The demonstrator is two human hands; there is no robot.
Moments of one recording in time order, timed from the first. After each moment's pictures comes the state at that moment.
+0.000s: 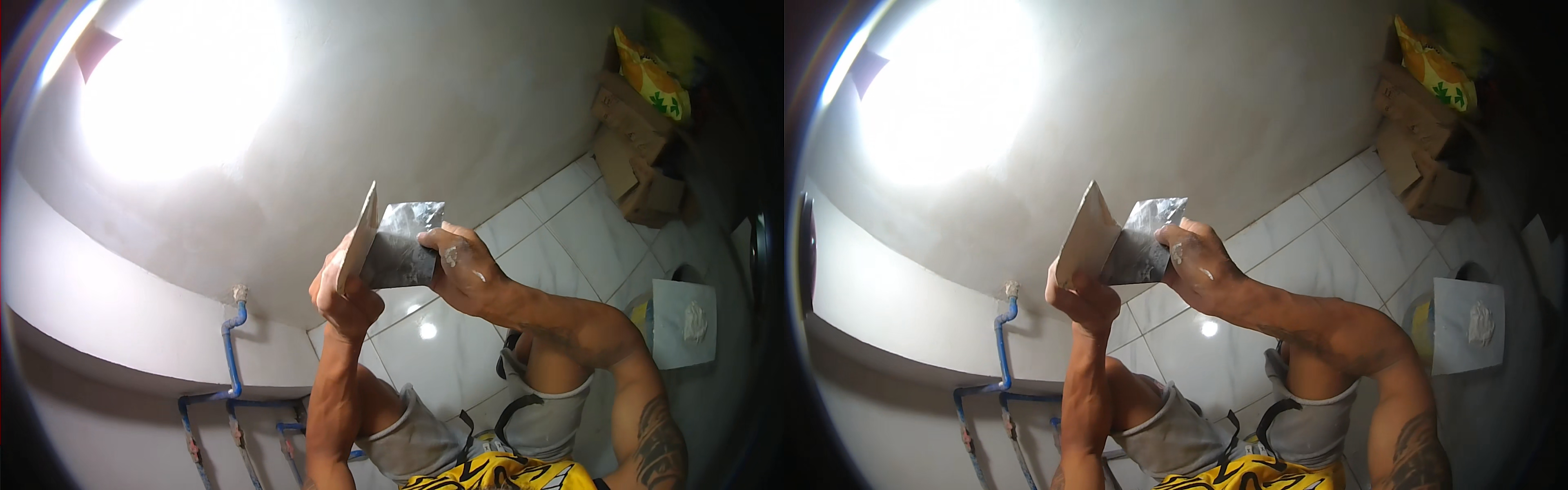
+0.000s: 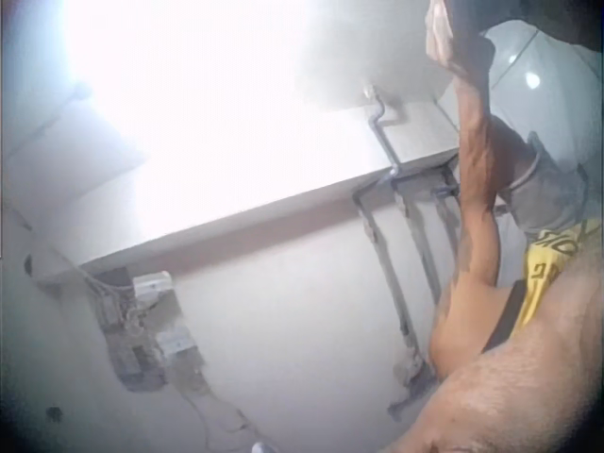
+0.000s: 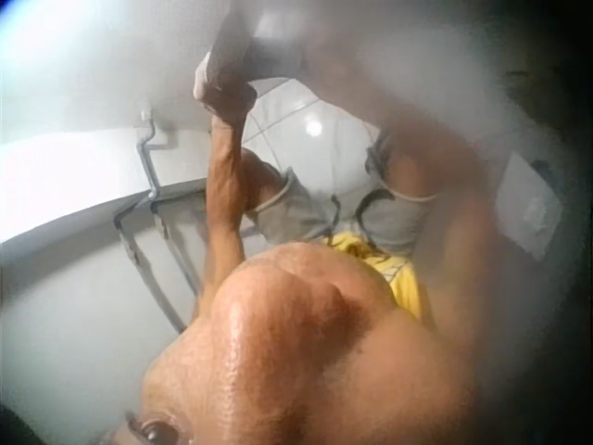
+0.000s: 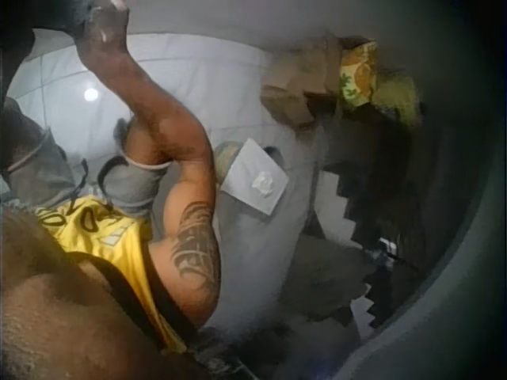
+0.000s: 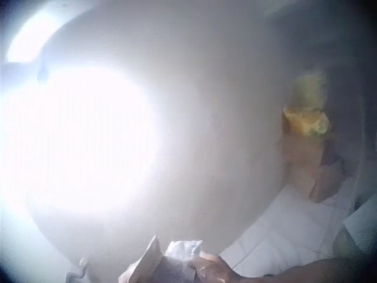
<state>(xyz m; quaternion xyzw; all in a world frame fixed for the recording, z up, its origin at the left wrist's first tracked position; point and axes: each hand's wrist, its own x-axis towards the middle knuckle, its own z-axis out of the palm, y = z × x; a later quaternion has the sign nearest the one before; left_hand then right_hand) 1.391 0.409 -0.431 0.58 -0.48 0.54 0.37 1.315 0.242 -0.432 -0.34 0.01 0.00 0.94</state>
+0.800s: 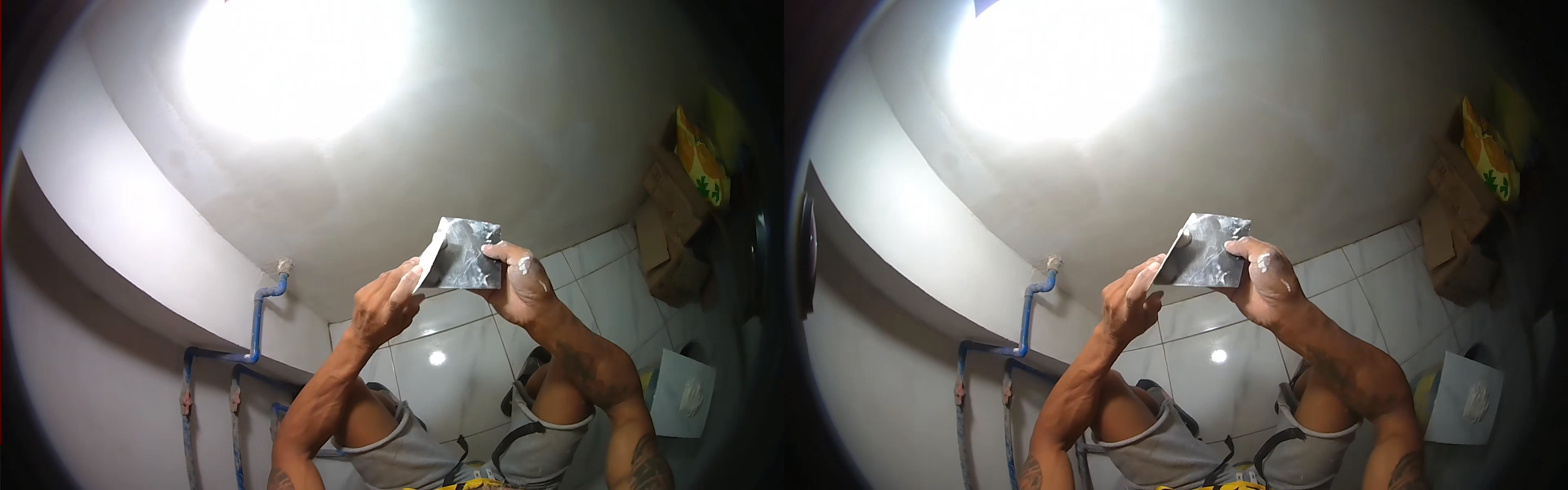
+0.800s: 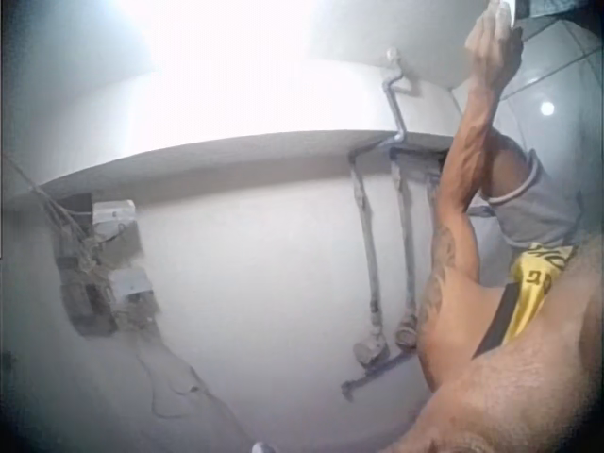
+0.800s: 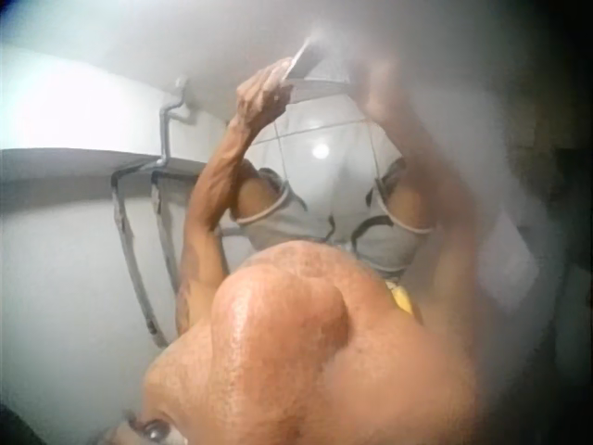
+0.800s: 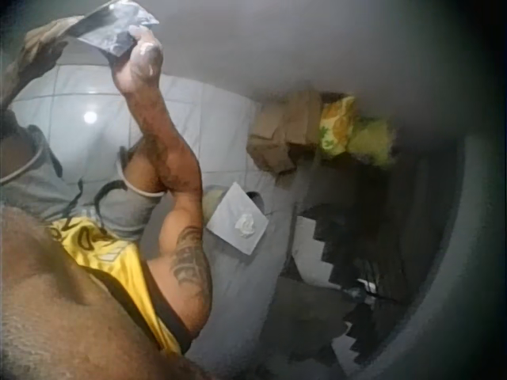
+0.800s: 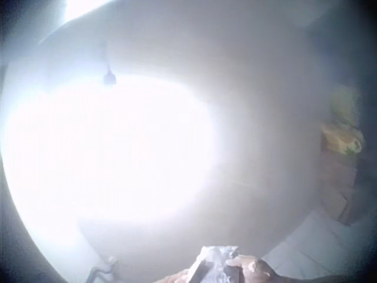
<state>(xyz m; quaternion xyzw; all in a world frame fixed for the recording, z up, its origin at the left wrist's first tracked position) 1.388 0.468 -0.449 0.67 -0.52 0.46 0.26 1.315 0.244 -0.400 -0.31 0.01 0.07 0.95</state>
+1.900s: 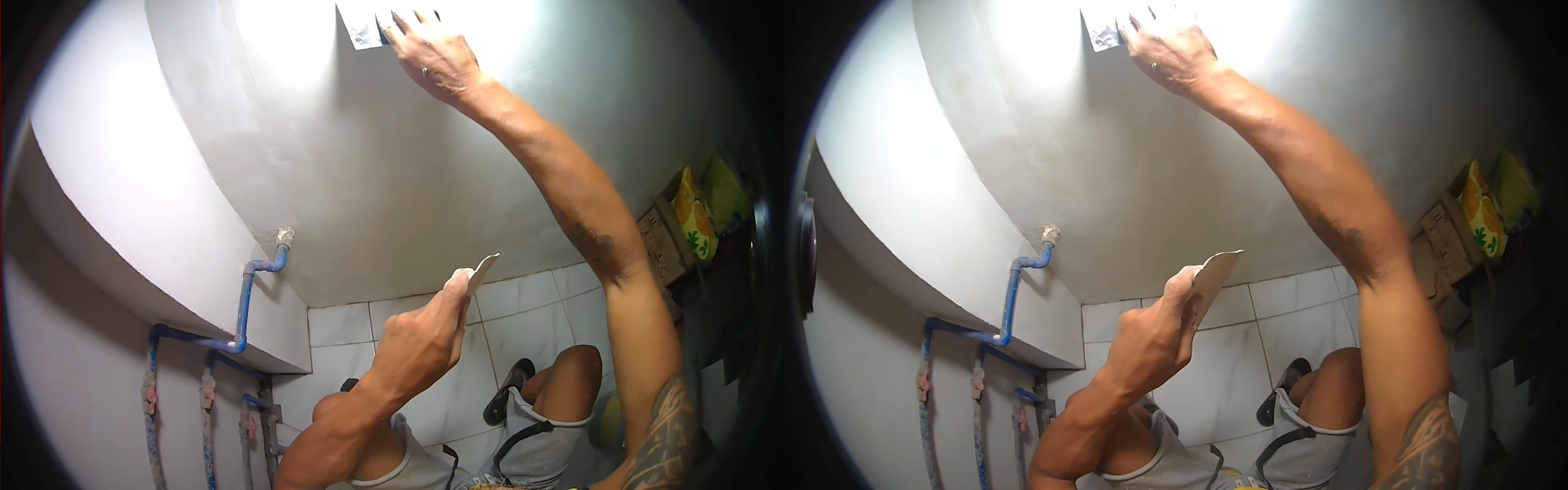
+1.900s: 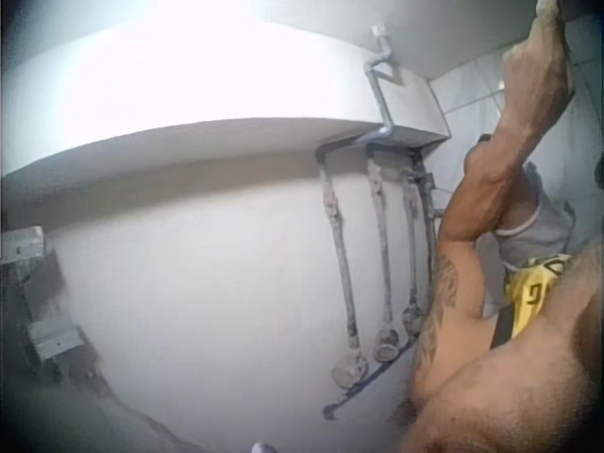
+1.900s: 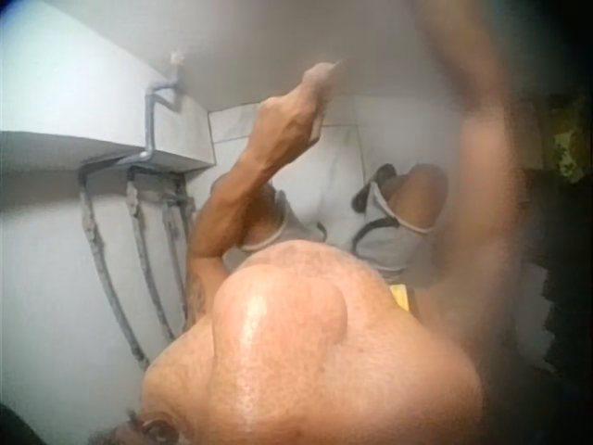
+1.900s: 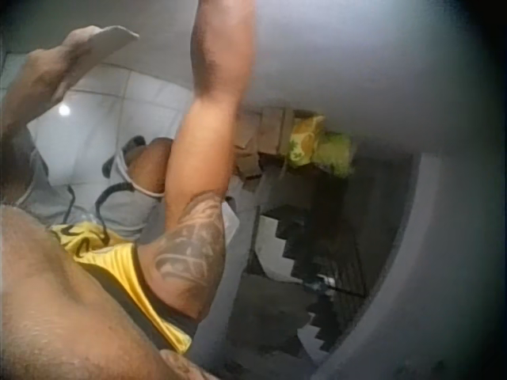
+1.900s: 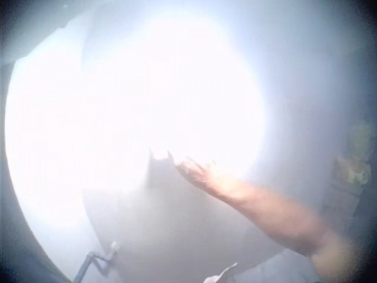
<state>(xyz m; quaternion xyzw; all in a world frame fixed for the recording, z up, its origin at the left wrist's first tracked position) 1.325 0.499 -0.423 0.81 -0.36 0.26 0.38 1.561 0.359 -0.228 0.70 0.26 0.62 0.25</state>
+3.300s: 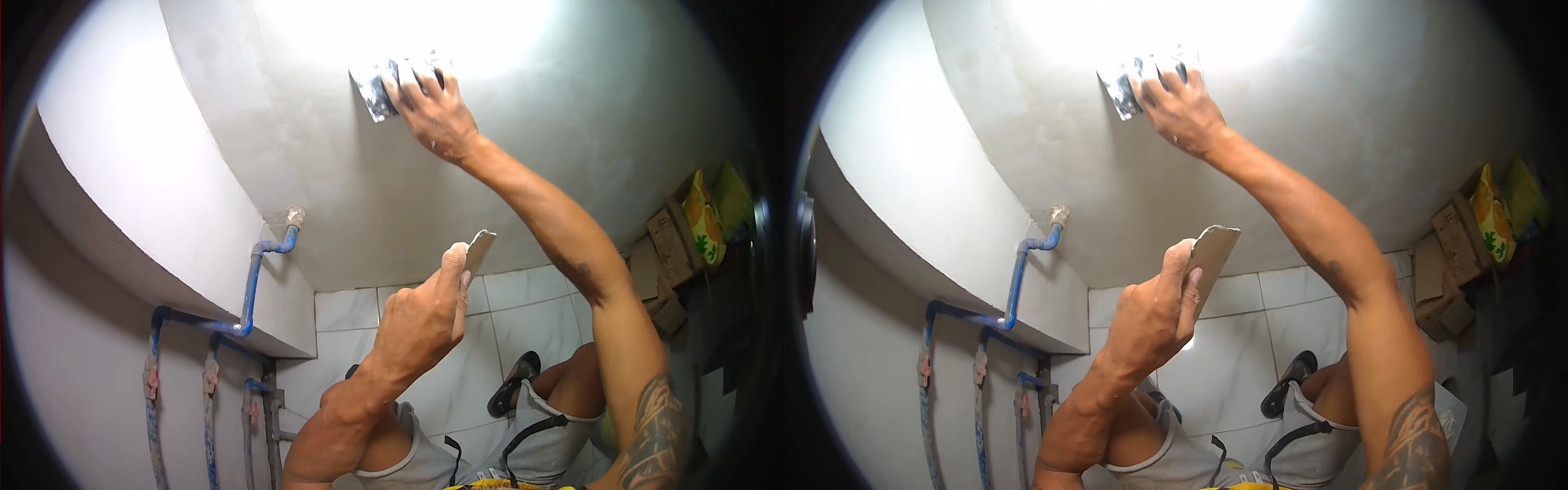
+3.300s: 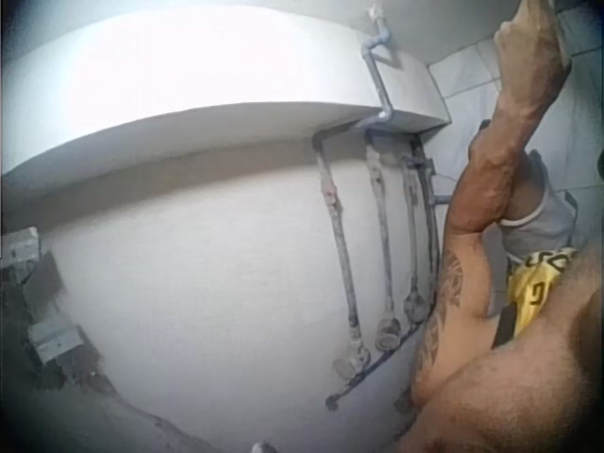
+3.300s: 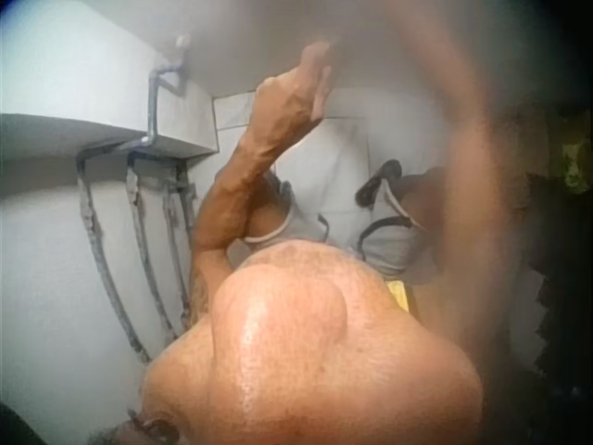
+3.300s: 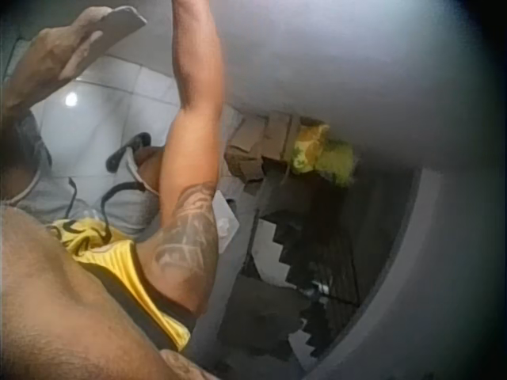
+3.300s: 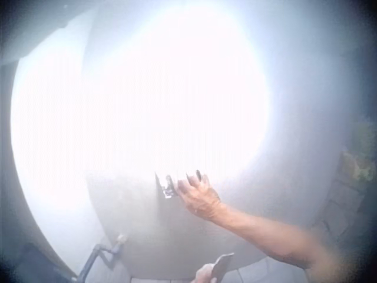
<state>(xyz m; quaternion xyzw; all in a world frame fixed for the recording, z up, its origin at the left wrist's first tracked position) 1.327 0.507 -0.417 0.83 -0.31 0.22 0.41 1.560 0.365 -0.342 0.72 0.29 0.58 0.25</state>
